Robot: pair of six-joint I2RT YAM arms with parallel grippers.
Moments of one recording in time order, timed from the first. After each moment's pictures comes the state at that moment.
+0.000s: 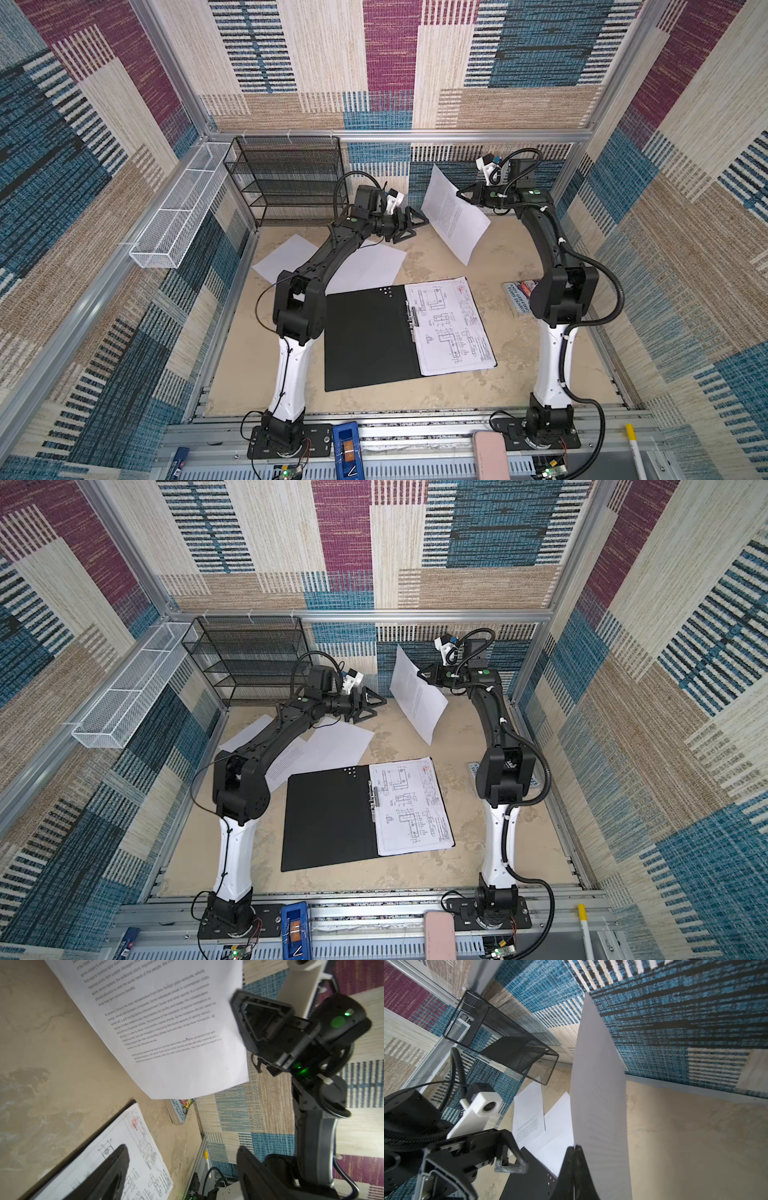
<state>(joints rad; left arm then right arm) -0.39 2.16 1.99 -0.32 0.90 -0.79 0.03 2.21 2.28 -0.63 -0.80 0.27</state>
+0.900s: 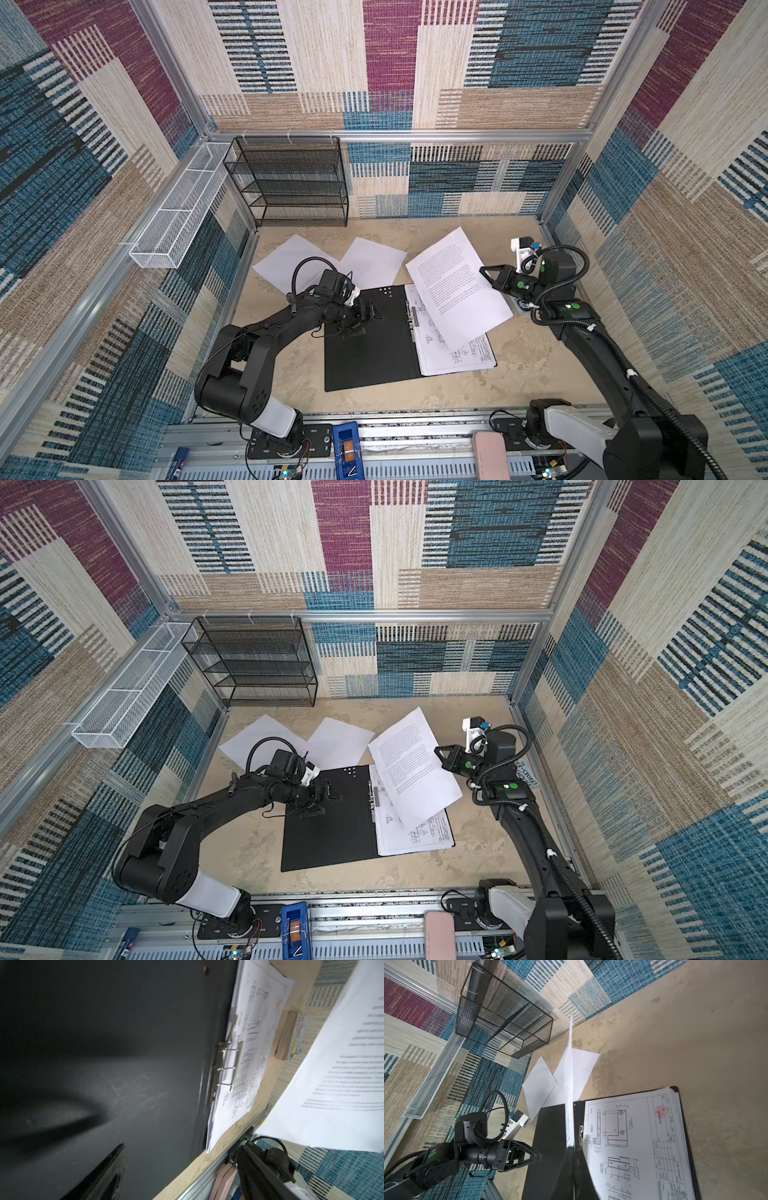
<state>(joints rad) -0.32 1.56 0.84 -0.42 0.63 -0.65 0.03 1.08 0.75 -0.15 -0.63 0.56</state>
